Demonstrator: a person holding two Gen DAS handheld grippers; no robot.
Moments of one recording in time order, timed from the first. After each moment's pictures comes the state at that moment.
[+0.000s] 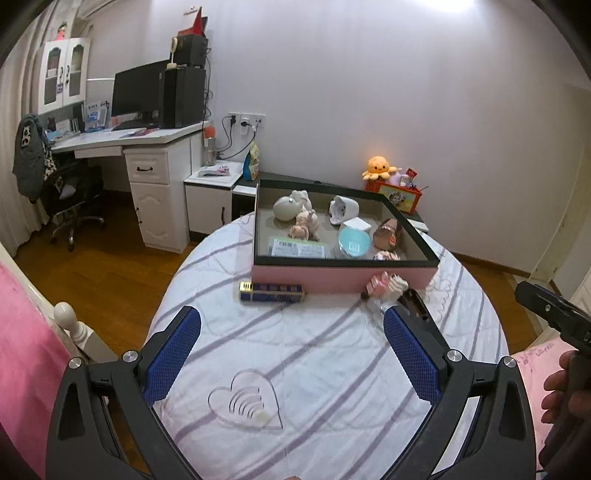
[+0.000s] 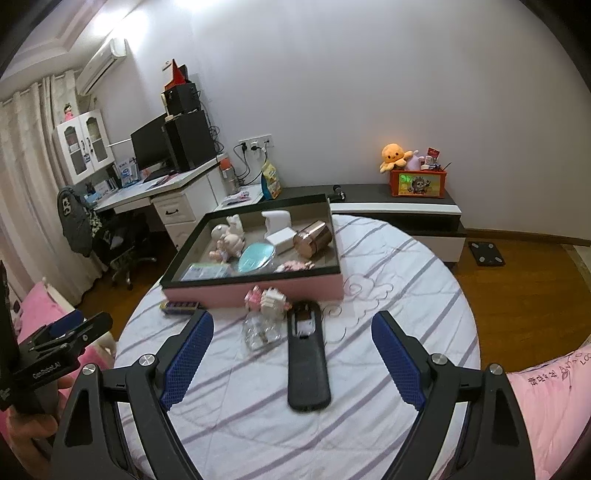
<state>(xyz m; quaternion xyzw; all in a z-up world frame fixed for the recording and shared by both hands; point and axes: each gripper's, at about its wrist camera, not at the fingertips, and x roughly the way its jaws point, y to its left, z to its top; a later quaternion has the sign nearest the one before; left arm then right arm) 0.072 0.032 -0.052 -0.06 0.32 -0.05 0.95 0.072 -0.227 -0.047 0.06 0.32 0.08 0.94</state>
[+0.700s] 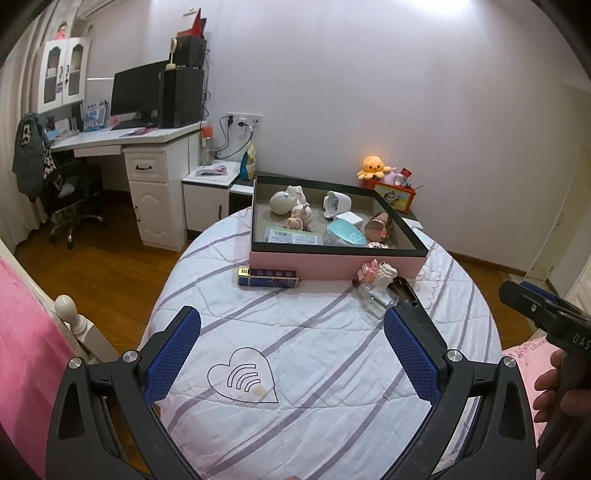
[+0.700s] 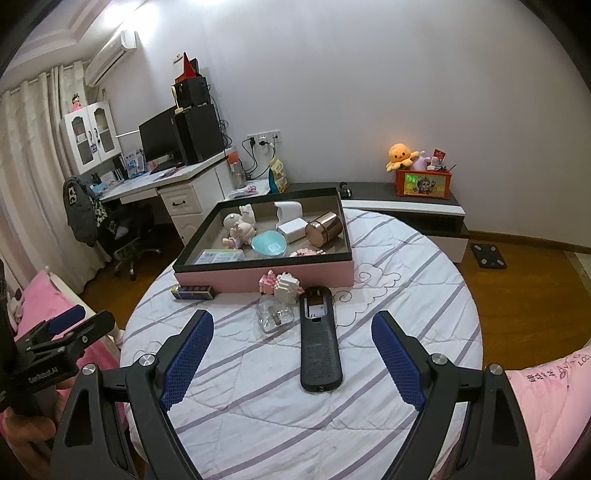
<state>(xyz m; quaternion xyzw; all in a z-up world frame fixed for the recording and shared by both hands) 0.051 0.030 -0.053 -0.06 0.32 -0.06 0.95 0.057 -0.215 -0.048 0.04 0.32 0.09 0.94</state>
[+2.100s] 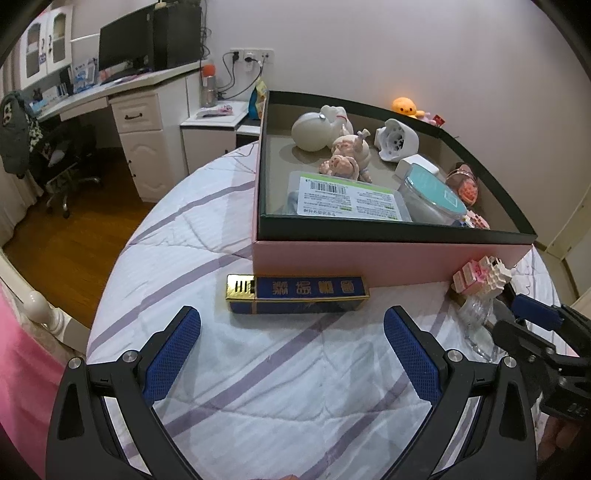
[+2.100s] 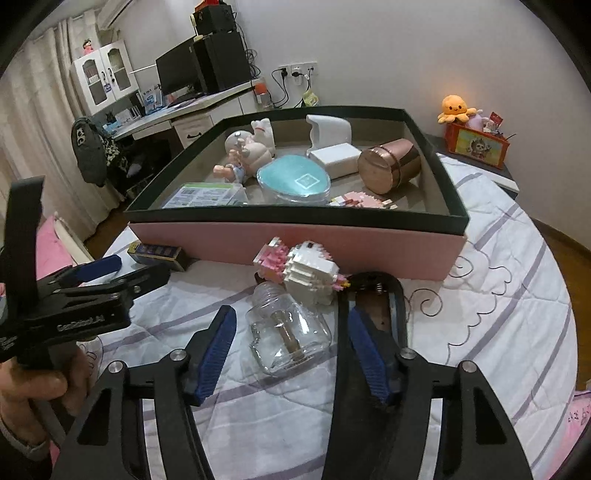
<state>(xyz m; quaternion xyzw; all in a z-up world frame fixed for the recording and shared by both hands) 0.201 0.031 -0.150 -0.05 0.43 -0.04 0.90 0.178 -0.175 -0.146 0.00 0.43 0.15 0.89</state>
